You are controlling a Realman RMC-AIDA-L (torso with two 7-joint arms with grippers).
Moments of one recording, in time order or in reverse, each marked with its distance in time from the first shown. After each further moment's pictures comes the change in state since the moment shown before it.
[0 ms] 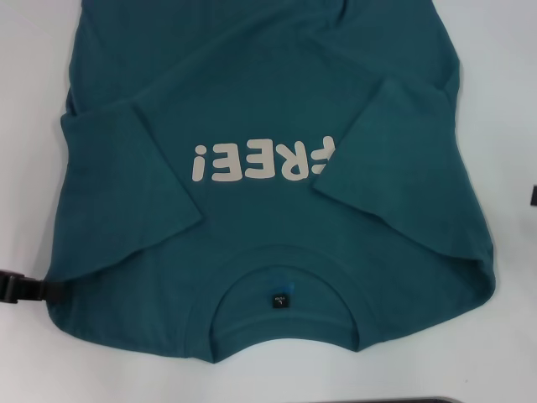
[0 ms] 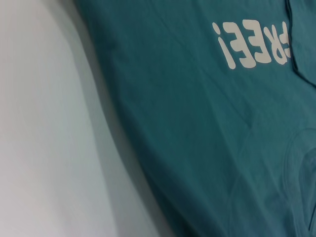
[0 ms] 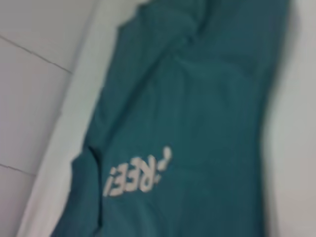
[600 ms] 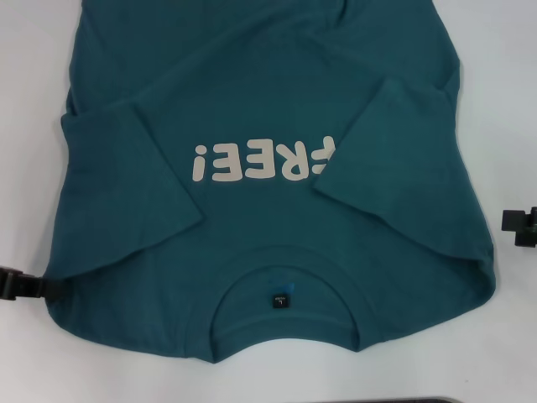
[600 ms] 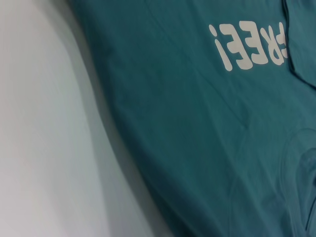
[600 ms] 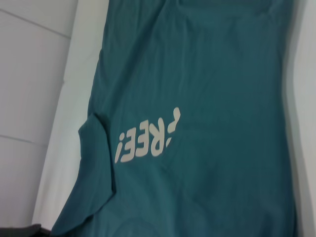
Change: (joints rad) left arm -0.009 0.006 0.002 -0.001 0.000 0.010 -0.002; right arm 0.058 0.006 0.003 -0.062 -0.109 0.027 0.055
